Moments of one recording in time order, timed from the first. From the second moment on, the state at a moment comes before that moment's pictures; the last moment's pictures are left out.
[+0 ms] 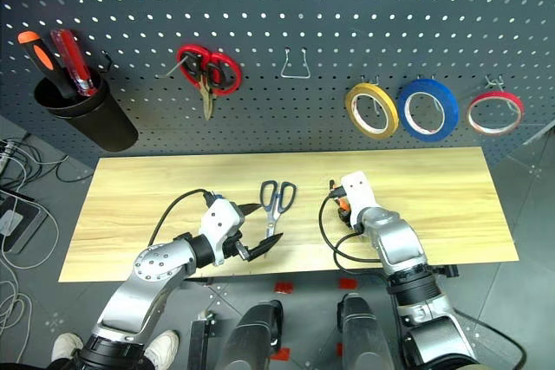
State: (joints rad) left arm -0.09 0.48 -0.12 -0.22 -0.14 0.28 -0.70; right arm -0.50 -0.24 0.22 0.08 0.02 0.94 0.27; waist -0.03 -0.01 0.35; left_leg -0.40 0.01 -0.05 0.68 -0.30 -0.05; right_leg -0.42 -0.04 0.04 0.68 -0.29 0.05
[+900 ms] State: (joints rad) left arm -0.12 0.43 -0.17 -0.24 -0.15 0.30 -0.70; right arm -0.46 -0.61 0.39 0.08 -0.06 0.66 0.70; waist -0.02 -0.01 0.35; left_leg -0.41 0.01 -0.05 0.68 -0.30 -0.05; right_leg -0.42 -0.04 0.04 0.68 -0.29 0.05
